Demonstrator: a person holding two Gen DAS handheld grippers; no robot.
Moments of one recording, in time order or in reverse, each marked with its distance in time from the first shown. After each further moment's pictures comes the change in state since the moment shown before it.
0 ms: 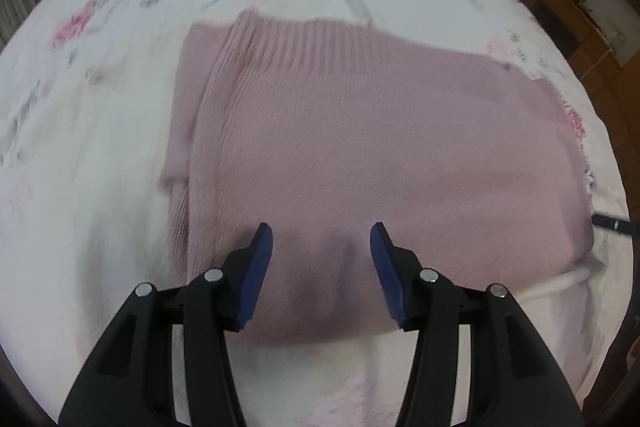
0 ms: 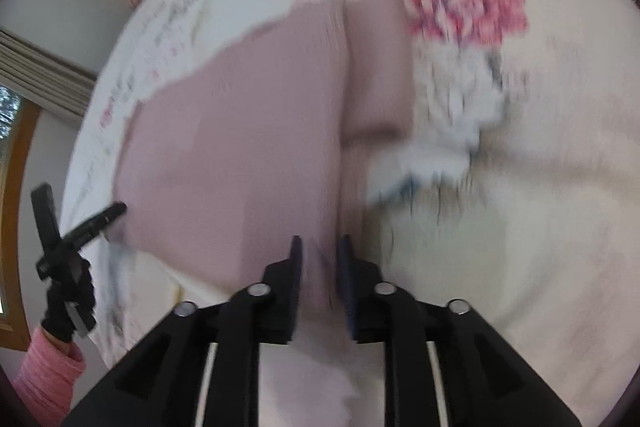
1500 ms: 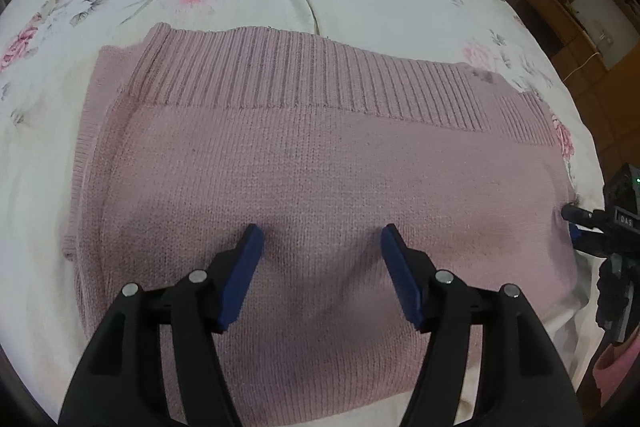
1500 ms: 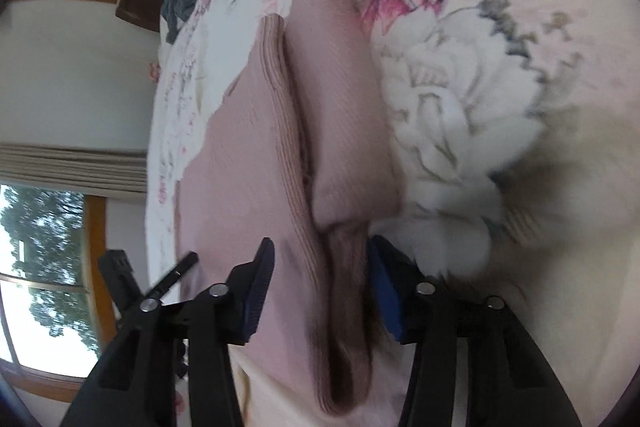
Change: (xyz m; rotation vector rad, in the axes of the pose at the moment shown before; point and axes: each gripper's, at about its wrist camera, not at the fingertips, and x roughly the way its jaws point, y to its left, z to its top) left arm 0.048 -0.036 0.034 -0.020 0.045 -0.098; right arm 0.058 -0.061 0.033 0.308 0.003 0.366
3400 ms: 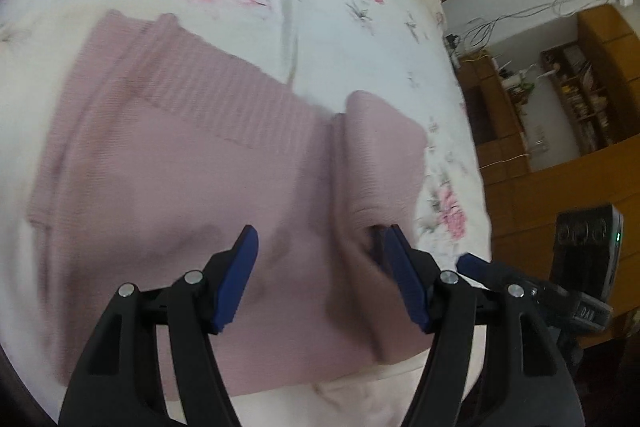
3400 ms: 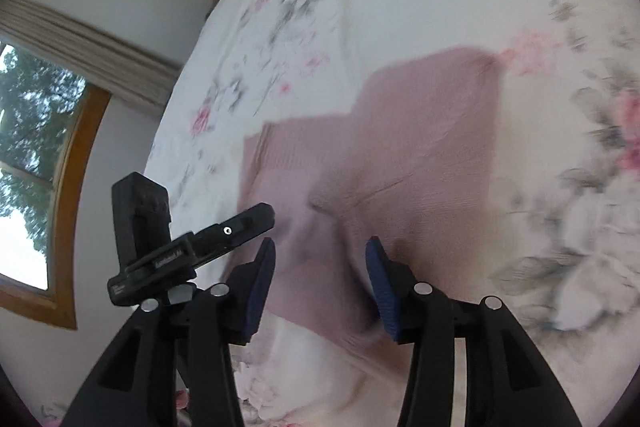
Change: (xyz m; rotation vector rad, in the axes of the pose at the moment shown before) left arm -0.030 0.030 0.024 -0.332 -0.047 -0.433; right arm 0.038 0.224 -0.039 -0.402 0.067 -0.140
